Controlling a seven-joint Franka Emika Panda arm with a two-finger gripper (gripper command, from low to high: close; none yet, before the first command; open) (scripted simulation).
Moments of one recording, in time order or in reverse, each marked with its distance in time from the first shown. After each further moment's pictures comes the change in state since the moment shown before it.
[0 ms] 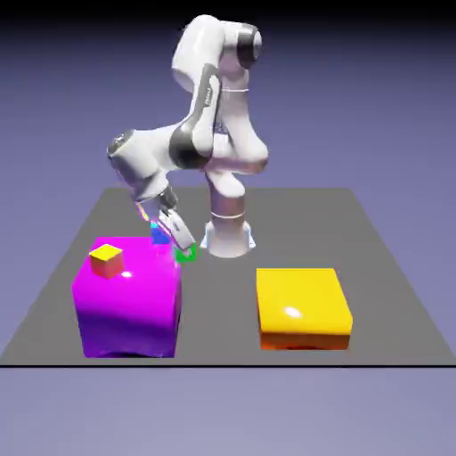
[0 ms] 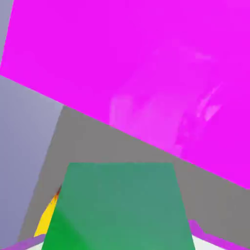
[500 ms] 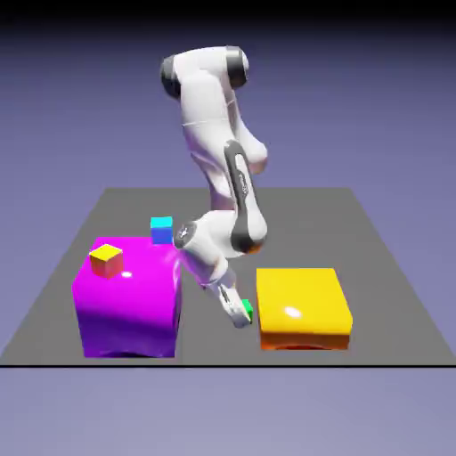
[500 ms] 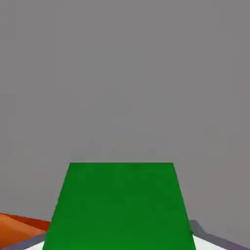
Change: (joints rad) arm -0.112 0.418 0.476 -0.189 0.231 0.565 0.153
